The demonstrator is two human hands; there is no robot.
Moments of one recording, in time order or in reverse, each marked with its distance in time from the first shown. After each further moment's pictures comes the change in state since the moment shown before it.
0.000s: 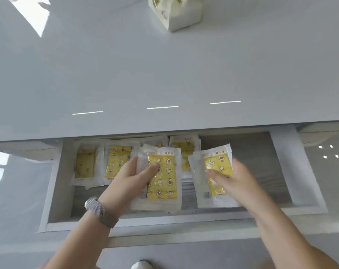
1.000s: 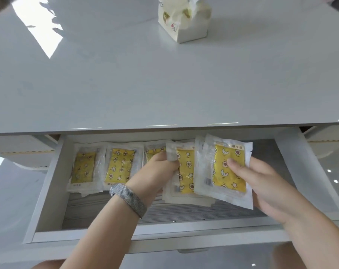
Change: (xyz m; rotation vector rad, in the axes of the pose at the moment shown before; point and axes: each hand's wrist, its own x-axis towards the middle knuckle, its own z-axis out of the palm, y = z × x) left_hand 0.023 0.012 0.034 -0.035 -0.099 -0.010; right_hand -0.018 -0.020 -0.005 0.603 -0.148 0.063
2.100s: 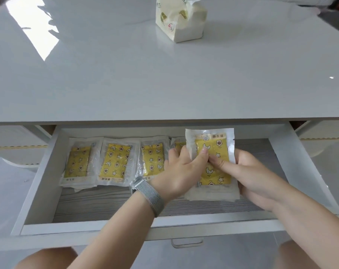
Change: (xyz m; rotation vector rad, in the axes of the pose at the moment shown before) left_hand -0.015 0.007 0.039 0.381 -0.110 0.252; right_hand 0.006 0.004 0.011 -0.140 -0.096 -0.066
